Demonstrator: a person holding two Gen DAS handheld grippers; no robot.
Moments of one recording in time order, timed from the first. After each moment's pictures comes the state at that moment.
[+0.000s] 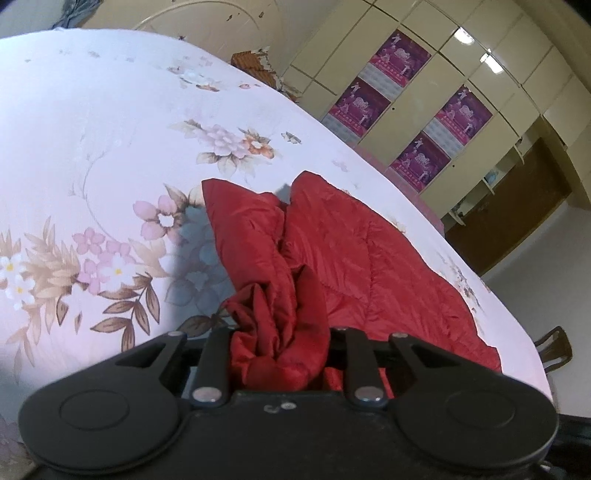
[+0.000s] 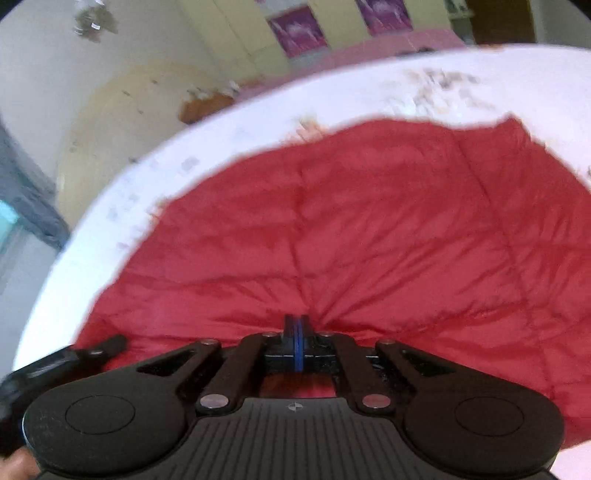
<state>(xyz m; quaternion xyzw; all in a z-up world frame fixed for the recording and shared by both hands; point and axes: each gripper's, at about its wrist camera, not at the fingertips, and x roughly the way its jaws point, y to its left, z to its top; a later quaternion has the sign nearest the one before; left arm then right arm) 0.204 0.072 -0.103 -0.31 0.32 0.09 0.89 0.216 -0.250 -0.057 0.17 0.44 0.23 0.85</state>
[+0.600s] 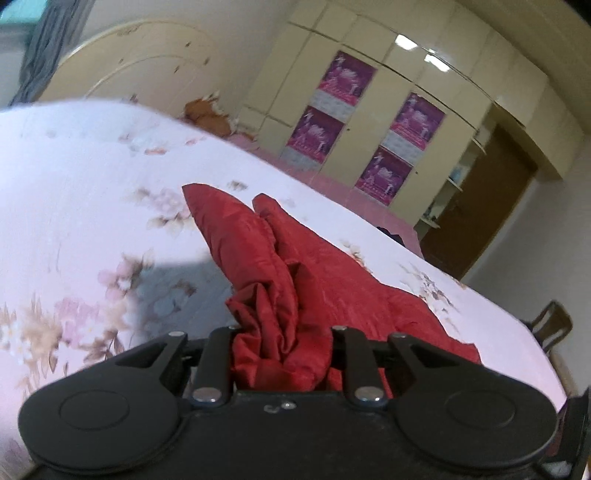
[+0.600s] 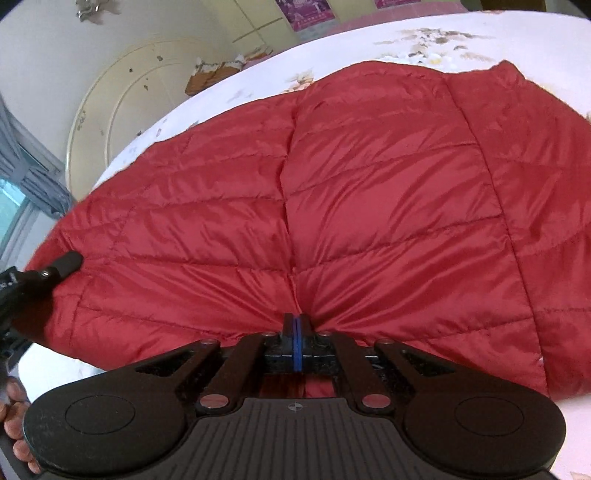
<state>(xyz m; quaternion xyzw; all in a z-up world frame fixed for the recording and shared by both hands) 0.188 0.033 -0.050 -0.23 0.26 0.06 0.94 0.207 -0.260 -0.102 0.18 0.49 0.24 0.82</state>
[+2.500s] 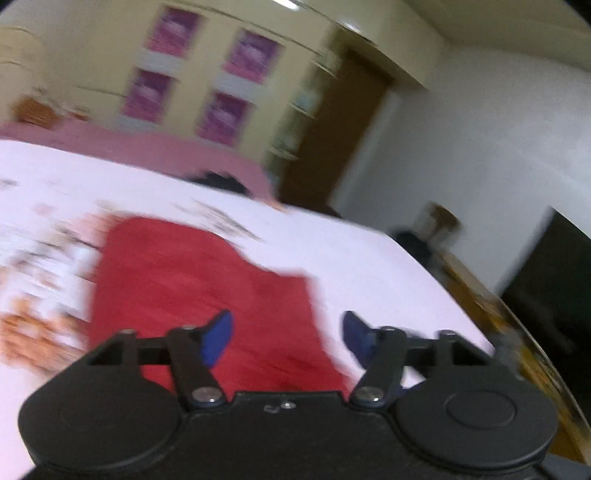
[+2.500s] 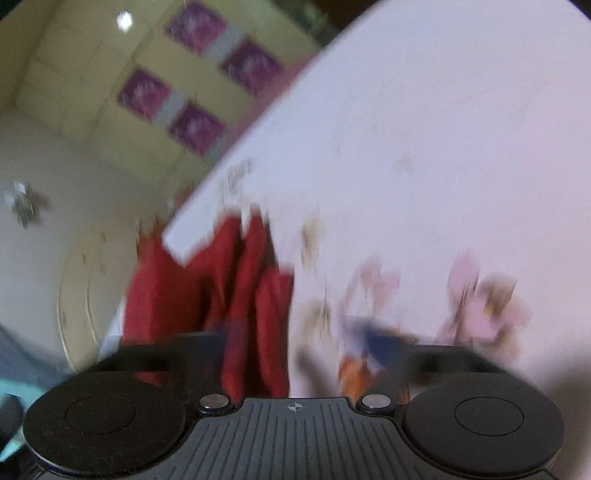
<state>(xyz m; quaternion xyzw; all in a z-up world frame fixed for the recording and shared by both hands) 0.260 -0.141 -0.026 -0.16 0.29 -0.16 0.93 0.206 -0.545 -0.085 0.41 0.34 0.11 0.84</state>
